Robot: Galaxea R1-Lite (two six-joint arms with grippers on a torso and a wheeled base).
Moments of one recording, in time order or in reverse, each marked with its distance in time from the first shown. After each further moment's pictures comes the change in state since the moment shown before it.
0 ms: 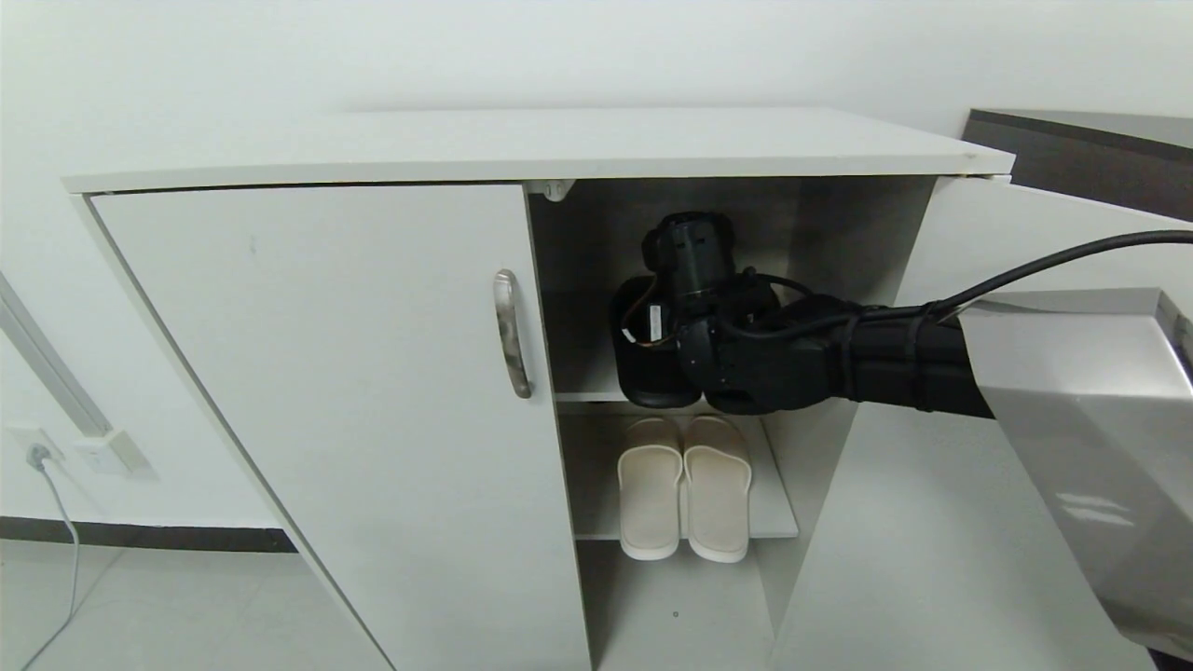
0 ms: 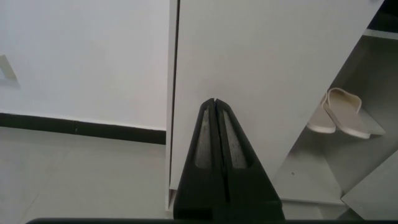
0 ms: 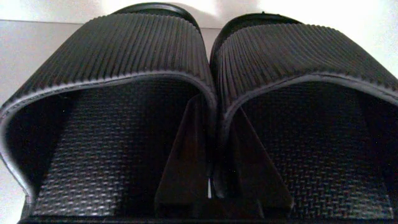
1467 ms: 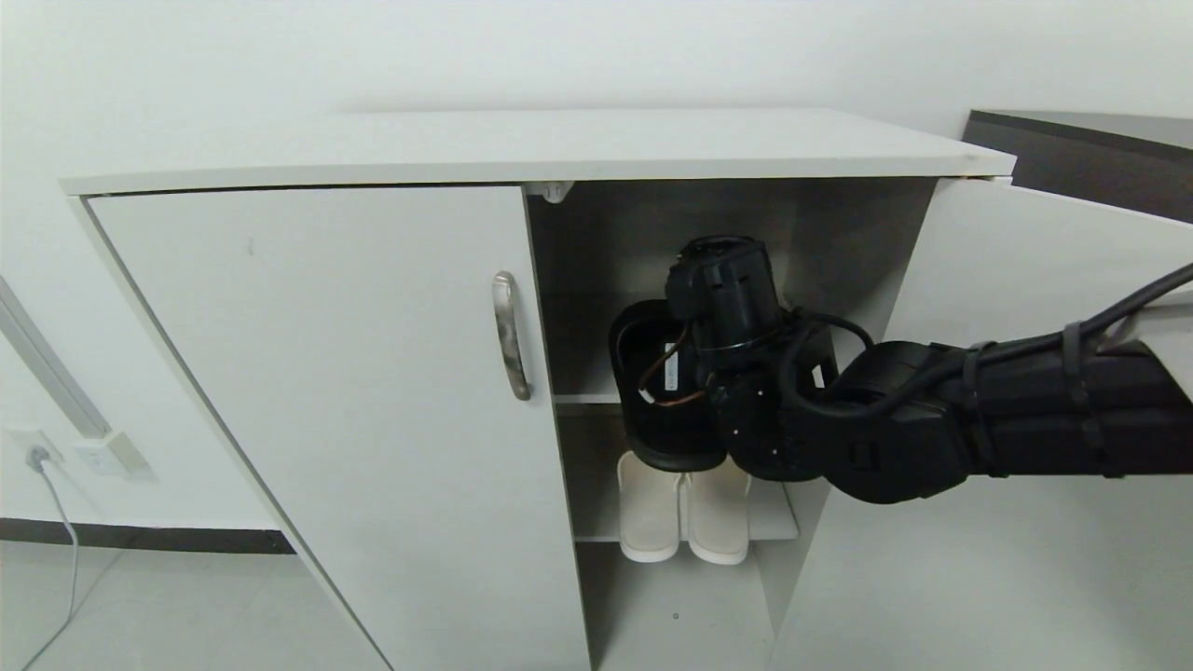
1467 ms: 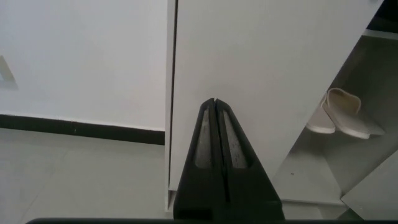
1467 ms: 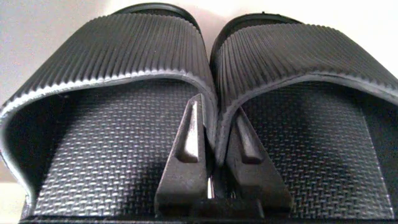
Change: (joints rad) left arm 0.000 0.000 -0.001 0.001 -0.005 0.000; right arm 0.099 -0.262 0.489 -0.199 -0.043 0.076
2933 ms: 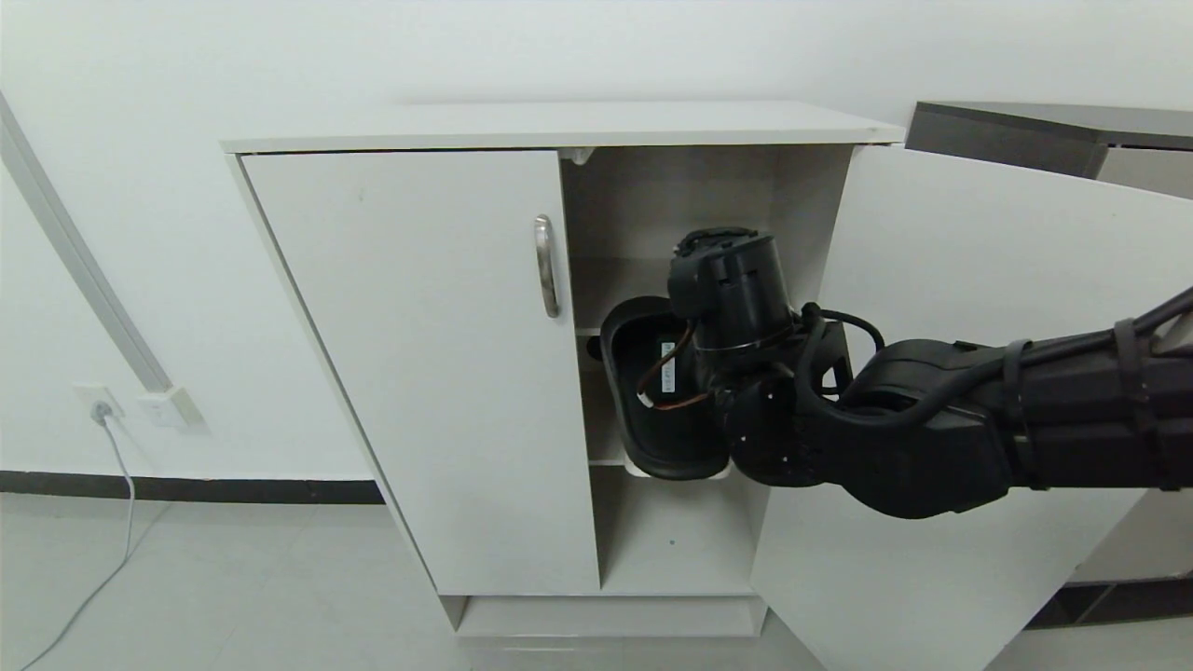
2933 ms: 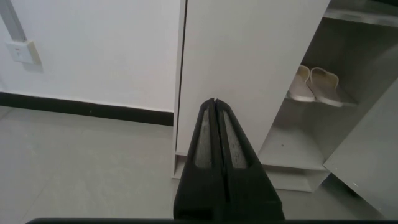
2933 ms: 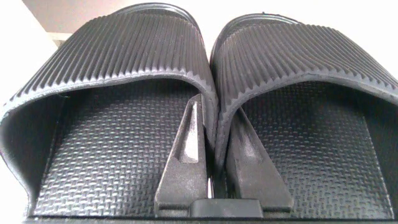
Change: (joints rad) left arm 0.000 0.000 0.001 -0.001 0.003 0.000; right arm 0.044 -0.046 0.038 0.005 -0.001 -0.003
